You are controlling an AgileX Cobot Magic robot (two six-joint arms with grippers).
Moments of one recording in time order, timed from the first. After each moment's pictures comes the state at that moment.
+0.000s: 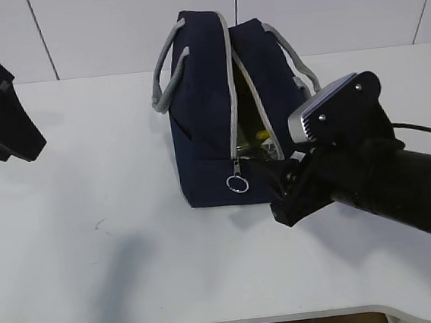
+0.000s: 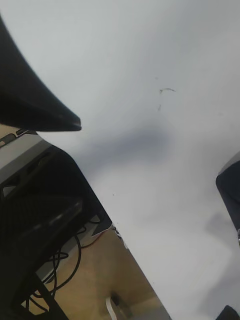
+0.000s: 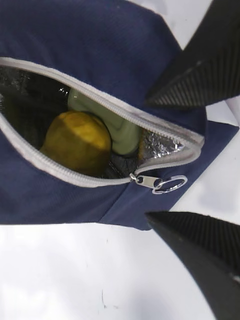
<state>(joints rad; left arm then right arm) -0.32 1.44 -1.31 -0.32 1.24 0.16 0.50 1.57 -0.54 -0.01 -0.59 -0.14</state>
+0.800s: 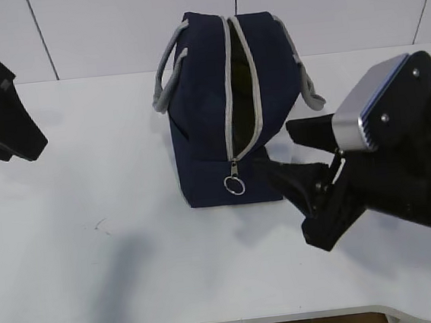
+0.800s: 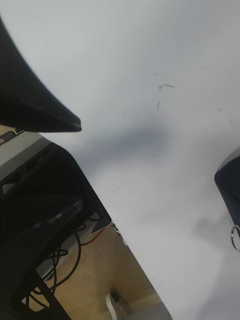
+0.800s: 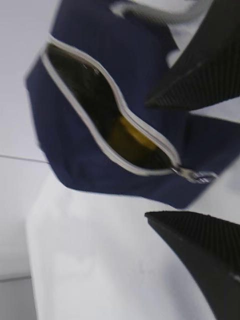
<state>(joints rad) -0.32 1.44 -1.31 -0.34 1.24 0.16 0.51 1.32 -0.46 -0.24 -0.54 -0.02</state>
